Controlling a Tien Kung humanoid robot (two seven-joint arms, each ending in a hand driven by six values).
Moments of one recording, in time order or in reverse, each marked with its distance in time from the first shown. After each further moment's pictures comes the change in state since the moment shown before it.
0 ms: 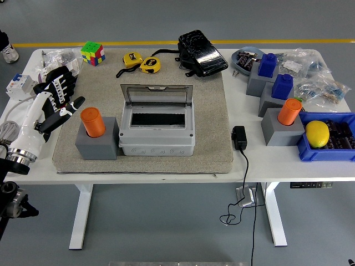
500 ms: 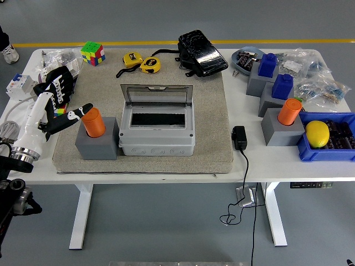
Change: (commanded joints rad) left arm -0.020 -0.020 0.020 0.041 0.049 0.037 -0.003; right arm 0.004 0.001 -0.004 0.000 0.007 -0.001 0.002
